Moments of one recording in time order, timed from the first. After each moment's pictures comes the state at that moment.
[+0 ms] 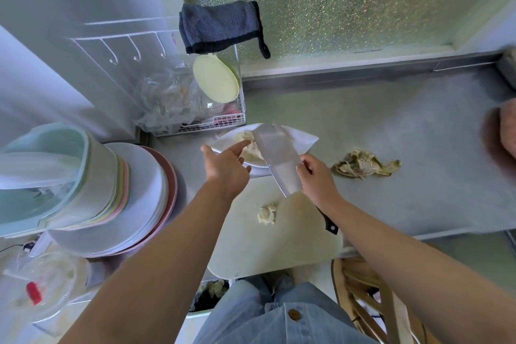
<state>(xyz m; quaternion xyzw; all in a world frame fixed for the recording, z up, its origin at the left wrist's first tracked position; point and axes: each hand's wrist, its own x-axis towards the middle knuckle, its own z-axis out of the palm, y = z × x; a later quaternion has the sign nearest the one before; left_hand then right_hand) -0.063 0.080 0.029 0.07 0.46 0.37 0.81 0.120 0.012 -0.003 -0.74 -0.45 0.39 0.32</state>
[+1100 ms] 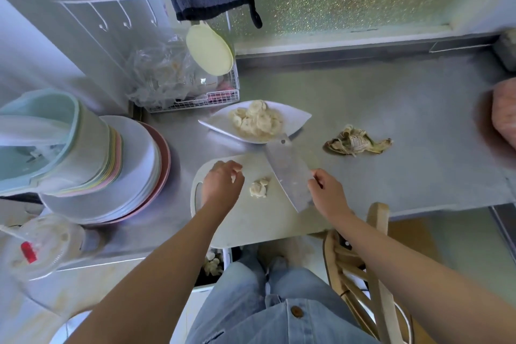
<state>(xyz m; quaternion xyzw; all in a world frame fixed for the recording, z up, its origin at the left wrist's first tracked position) -0.082 -0.010 -0.013 0.66 0.67 0.12 0.32 0.139 -0.074 -0.020 -0.77 -0.44 0.38 0.26</state>
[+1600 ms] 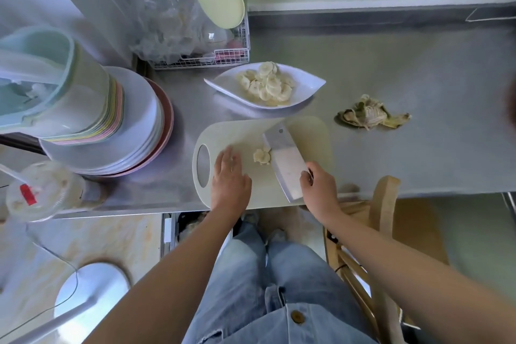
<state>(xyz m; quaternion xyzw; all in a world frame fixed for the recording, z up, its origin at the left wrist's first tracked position) -0.077 -0.082 -0.052 0.69 0.68 0.01 0.25 0.112 -0.114 -0.057 -0.77 -0.51 0.32 0.22</state>
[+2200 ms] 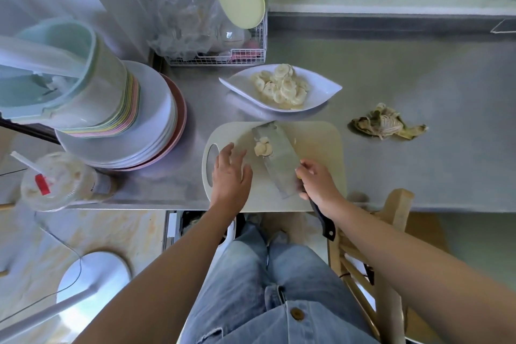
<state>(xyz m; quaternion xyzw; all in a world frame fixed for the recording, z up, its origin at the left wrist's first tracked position) -0.093 -0.073 -0.050 0.65 0.68 0.17 0.29 0.099 -0.079 -0.048 -0.70 -0.31 0.58 0.29</state>
